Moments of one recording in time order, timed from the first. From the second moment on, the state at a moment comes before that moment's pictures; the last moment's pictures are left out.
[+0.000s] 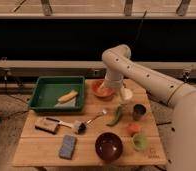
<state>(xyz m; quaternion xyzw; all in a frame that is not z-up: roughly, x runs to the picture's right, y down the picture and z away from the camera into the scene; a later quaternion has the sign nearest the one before) 0.091 0.047 0.799 -0.30 -0.21 -0.51 0.78</state>
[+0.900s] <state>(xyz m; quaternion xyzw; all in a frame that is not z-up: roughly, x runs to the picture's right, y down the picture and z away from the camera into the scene) 0.082 0.052 0.806 -0.29 -0.22 -0.51 0.78</state>
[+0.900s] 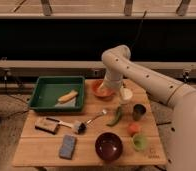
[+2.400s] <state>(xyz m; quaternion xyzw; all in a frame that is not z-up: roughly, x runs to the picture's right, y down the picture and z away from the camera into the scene) 0.047 0.132 0.900 -0.32 -0.25 -0.47 0.79</state>
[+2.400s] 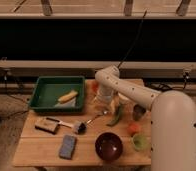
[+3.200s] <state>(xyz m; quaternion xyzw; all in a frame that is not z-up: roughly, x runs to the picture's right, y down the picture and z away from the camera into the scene) 0.050 0.133 0.913 -0.31 -0.24 -0.52 0.76</state>
